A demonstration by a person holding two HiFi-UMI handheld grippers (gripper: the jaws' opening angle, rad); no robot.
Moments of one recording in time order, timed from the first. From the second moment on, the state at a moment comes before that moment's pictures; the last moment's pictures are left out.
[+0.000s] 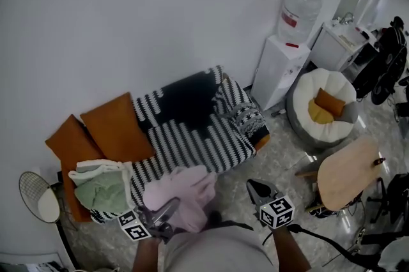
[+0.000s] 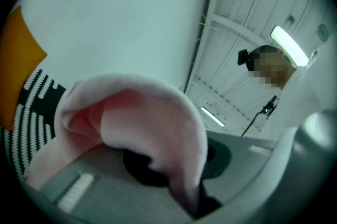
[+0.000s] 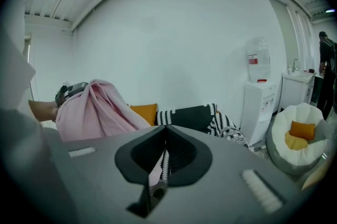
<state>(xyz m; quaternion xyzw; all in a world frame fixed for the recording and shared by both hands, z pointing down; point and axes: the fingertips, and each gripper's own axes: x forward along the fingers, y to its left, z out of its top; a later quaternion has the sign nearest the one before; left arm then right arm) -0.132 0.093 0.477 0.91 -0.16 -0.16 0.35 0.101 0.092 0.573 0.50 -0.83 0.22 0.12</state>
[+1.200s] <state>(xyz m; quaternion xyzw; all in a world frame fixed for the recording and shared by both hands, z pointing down) -0.160 -0.138 0.490 0.92 -0.04 -0.07 0.38 0.049 -0.114 0.568 0.58 -0.77 0.24 0.11</state>
